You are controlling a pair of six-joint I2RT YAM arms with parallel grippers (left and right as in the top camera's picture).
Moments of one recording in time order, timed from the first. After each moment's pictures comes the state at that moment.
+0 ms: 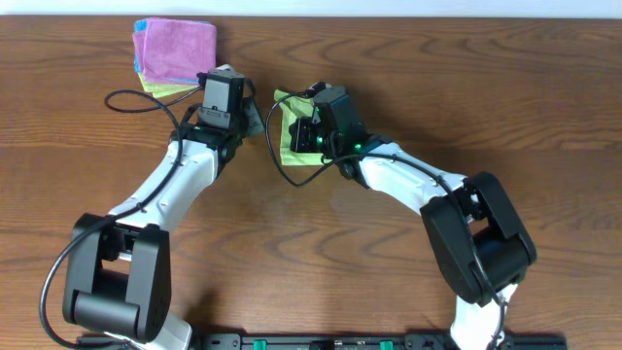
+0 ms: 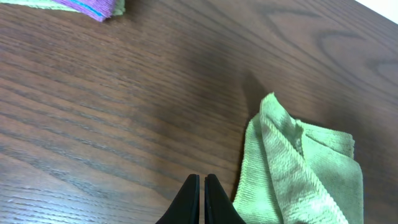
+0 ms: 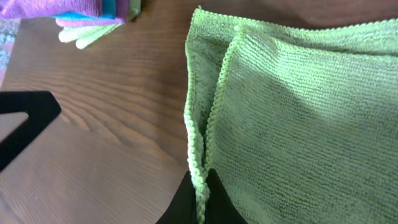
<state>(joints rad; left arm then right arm) -0.24 1.73 1.11 -0.22 -0.03 -0.56 0.56 2.00 1.23 0.05 -0.23 0.62</state>
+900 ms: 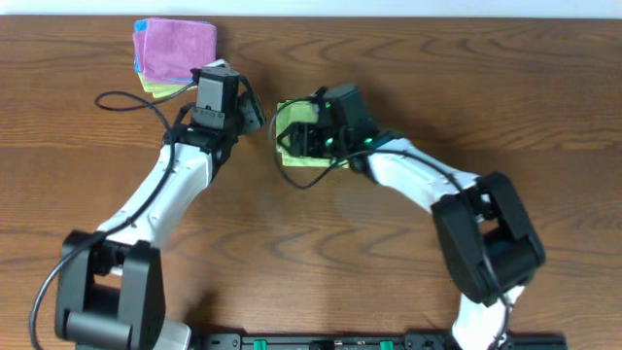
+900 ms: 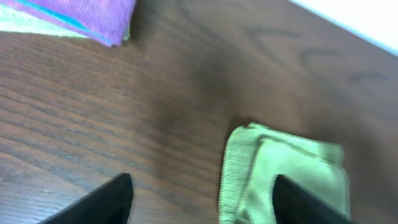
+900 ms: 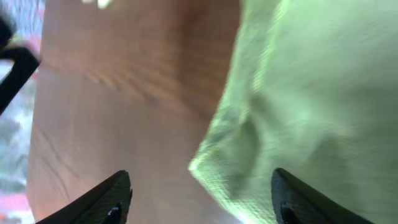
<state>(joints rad) -0.24 1.65 1.11 -0.24 -0.03 -0.54 0.48 1.96 1.23 -0.06 -0.46 0.62</state>
